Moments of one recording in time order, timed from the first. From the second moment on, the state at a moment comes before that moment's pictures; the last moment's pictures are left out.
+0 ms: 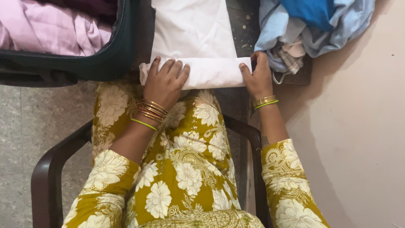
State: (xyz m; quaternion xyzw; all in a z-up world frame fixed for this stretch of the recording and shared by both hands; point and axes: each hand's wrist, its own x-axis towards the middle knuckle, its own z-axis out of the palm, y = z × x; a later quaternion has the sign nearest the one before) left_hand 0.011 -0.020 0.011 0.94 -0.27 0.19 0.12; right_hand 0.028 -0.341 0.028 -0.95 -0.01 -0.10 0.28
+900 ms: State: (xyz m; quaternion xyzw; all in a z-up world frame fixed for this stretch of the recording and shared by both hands) left_hand 0.085 -0.009 0.076 0.94 -0.16 -0.25 0.18; right_hand 0.027 -0.331 0.062 -0.90 -0.11 0.01 0.42
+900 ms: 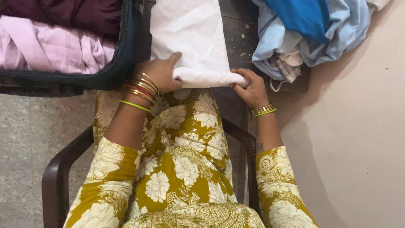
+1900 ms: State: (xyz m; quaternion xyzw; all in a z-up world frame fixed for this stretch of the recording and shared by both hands) left_hand 0.077 -0.012 0.075 0.97 -0.07 -0.05 0.21; right_hand 0.042 -0.326 0.022 -0.91 0.04 -0.06 0.41
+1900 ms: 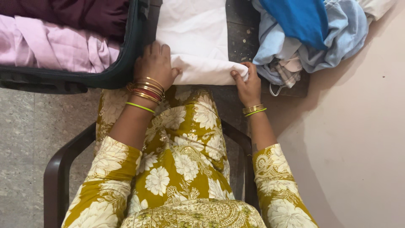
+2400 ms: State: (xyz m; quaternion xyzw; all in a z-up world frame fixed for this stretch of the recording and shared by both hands) left_hand 0.050 -0.017 0.035 0.94 -0.26 0.10 0.22; right_hand 0.044 -0.320 0.006 -0.95 0.03 -0.16 0.26
